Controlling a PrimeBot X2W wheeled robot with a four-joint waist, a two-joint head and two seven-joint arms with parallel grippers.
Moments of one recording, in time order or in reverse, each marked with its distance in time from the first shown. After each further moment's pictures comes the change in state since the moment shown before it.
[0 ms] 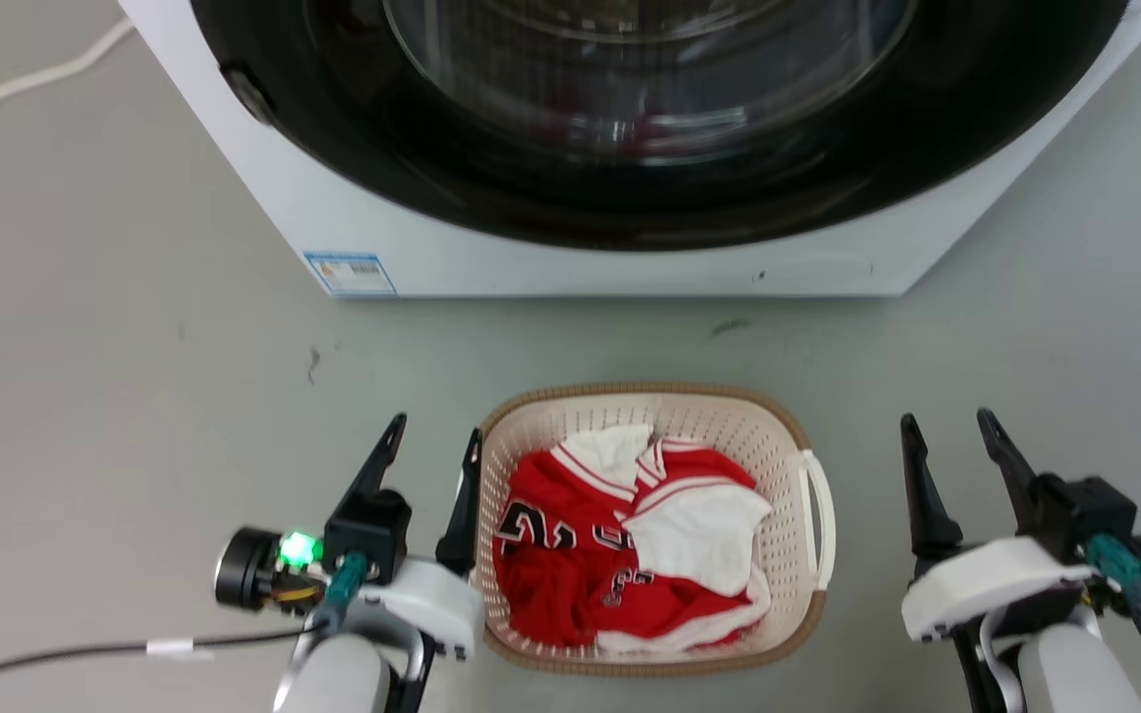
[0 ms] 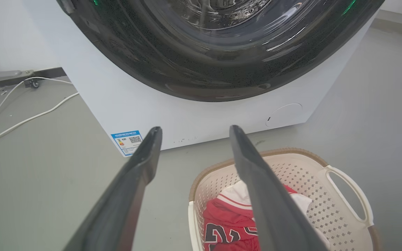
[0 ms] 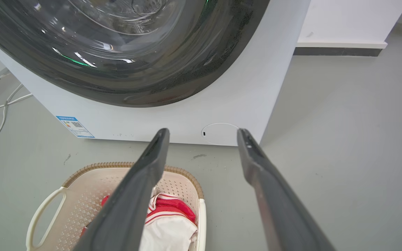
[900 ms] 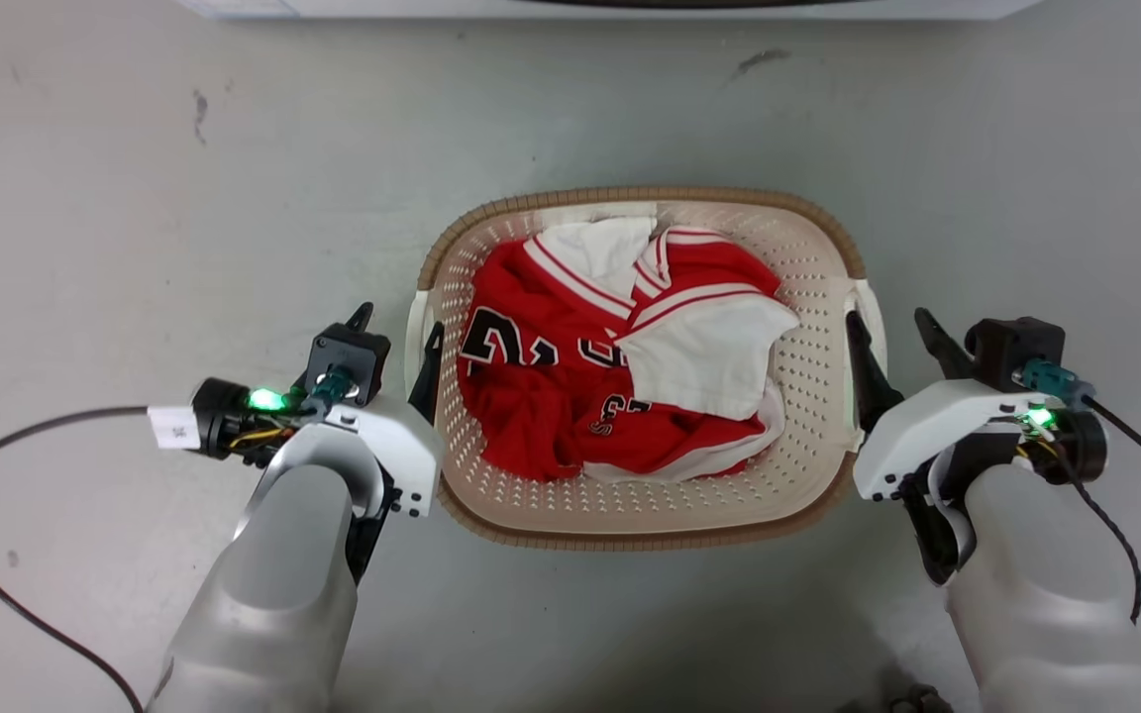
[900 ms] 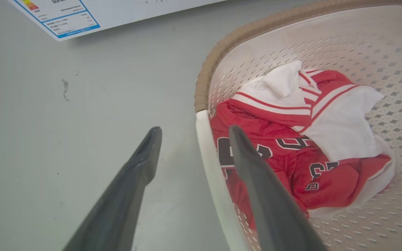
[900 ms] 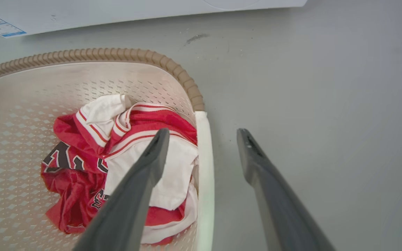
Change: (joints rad) left arm -0.461 0.053 -0.012 0.564 -0.005 -0.068 0.000; right arm -0.458 0.000 0.070 0.571 0.103 0.000 0.000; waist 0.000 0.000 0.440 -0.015
